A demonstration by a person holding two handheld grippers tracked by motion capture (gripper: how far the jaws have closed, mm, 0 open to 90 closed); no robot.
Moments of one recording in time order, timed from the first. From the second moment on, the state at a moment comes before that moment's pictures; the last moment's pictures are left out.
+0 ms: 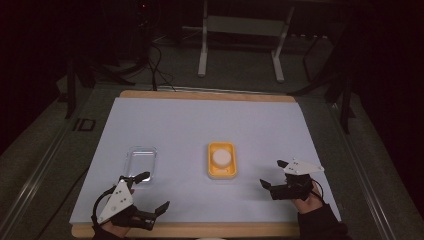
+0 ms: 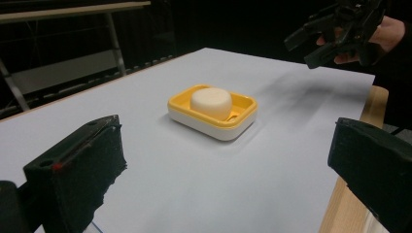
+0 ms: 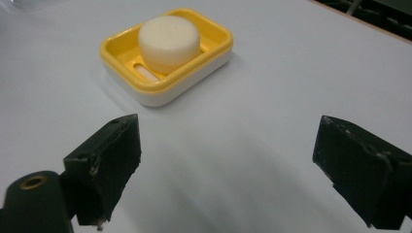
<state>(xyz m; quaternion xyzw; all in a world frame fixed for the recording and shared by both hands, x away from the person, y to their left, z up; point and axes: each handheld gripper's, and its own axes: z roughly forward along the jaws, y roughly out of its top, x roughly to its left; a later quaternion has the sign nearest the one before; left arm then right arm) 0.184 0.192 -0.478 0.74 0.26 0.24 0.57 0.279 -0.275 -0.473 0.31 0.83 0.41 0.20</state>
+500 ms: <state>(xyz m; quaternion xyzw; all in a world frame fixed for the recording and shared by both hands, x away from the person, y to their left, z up) 0.183 0.191 -0.478 0.74 0.26 0.24 0.57 0.271 -0.290 -0.474 0.33 0.82 0.42 0.20</state>
